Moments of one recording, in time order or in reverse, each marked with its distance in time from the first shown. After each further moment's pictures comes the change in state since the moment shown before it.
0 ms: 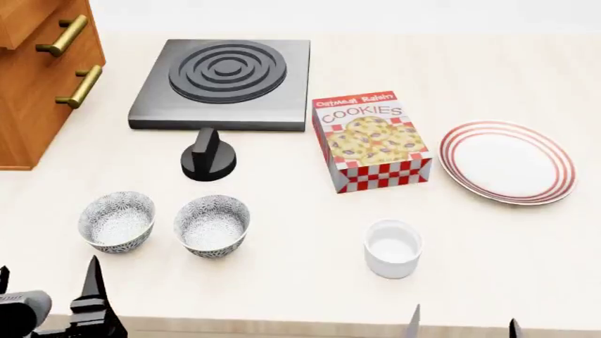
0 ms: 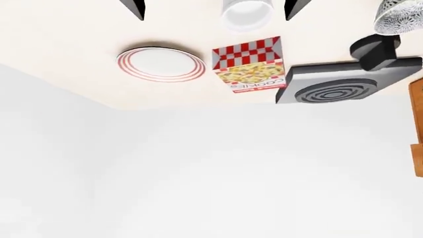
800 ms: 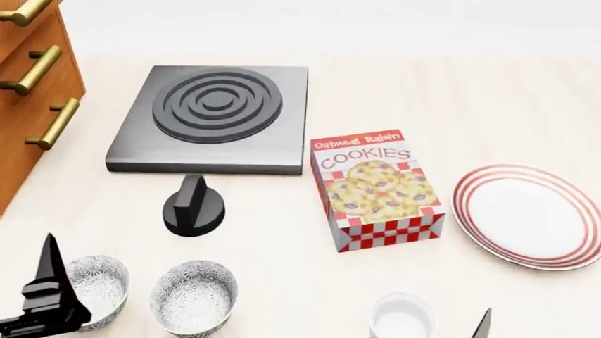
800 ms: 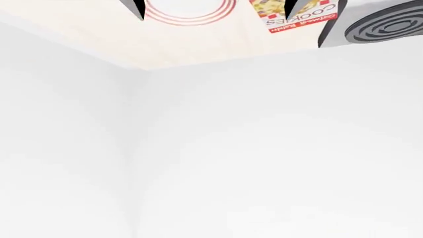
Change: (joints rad) left arm 0.017 -0.037 -0.055 0.117 -0.087 0.005 -0.055; right arm -0.131 0.036 0.074 -0.182 0.030 -0.086 0.110
